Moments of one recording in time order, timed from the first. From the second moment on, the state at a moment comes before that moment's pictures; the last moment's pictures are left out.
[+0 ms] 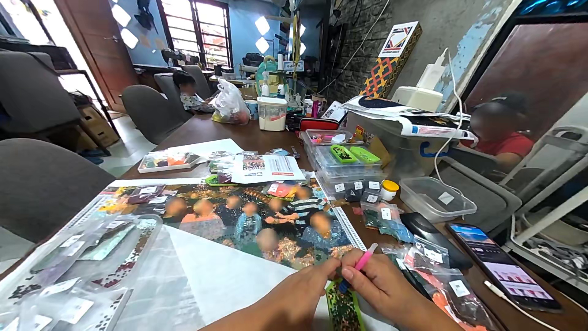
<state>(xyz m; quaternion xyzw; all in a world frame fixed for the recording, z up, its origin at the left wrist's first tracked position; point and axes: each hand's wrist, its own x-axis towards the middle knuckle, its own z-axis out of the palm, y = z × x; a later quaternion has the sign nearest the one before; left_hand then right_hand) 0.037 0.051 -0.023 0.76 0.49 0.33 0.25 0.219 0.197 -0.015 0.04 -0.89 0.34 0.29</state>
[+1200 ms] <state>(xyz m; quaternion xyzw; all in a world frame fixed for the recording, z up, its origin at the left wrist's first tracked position) 0.039 0.047 -0.020 0.75 0.50 0.34 0.28 0.226 0.213 -0.003 -0.30 -0.79 0.41 0.34</state>
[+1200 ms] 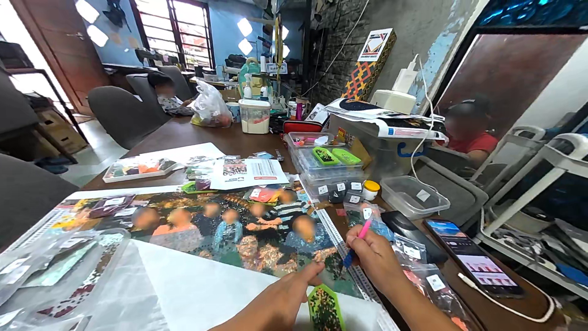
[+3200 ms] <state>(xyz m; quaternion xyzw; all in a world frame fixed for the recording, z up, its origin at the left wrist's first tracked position) 0.037 0.045 -0.023 0.75 0.49 0.35 0.27 0.224 0.216 -0.005 -0.34 -0.82 0.35 0.29</state>
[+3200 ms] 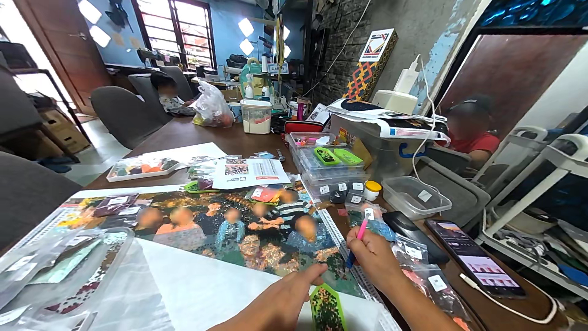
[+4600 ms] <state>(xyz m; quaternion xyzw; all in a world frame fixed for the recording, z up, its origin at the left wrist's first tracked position) 0.037 0.050 -0.026 0.77 0.49 0.33 0.23 0.216 0.189 -0.019 0.05 -0.88 0.35 0.31</state>
